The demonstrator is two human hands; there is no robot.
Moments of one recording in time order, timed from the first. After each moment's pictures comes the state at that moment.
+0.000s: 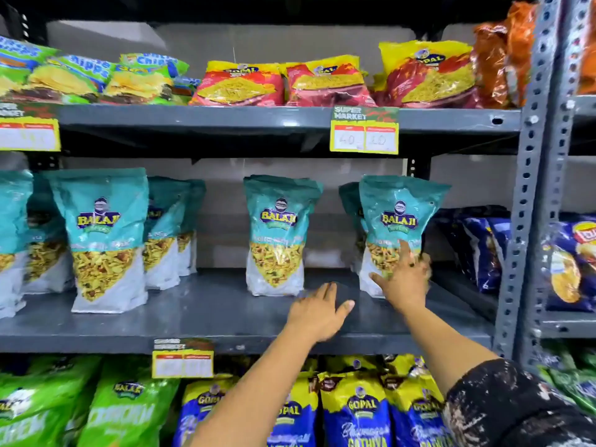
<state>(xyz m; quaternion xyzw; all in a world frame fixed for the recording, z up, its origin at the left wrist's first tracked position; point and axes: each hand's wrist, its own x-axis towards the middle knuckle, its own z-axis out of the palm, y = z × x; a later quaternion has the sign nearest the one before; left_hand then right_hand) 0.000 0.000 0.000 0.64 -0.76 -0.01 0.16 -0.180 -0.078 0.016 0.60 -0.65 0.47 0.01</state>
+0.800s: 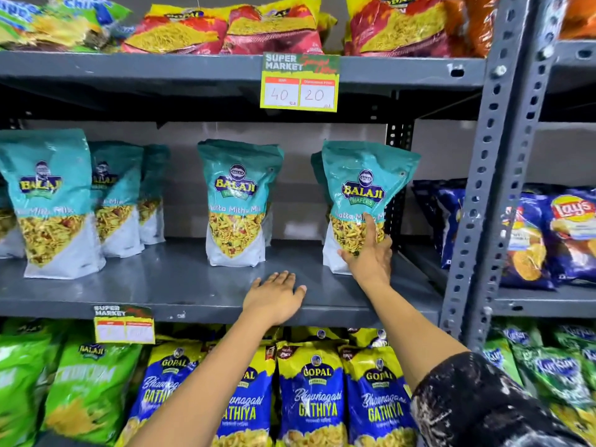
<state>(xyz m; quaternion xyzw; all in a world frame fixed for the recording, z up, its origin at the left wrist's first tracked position) -0.032 -0.013 -0.023 0.72 -0.69 -0.01 0.09 -0.214 -0.103 0.003 0.65 -0.60 0.46 -0.06</state>
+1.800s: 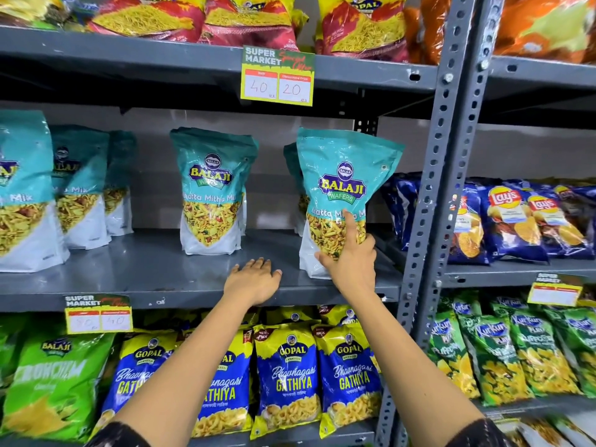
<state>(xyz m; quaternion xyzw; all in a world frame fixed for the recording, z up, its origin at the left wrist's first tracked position) -0.032 -0.012 -0.023 0.71 -0.70 -0.01 0.08 -0.225 -0.007 -0.003 0.65 -0.60 0.47 0.00</state>
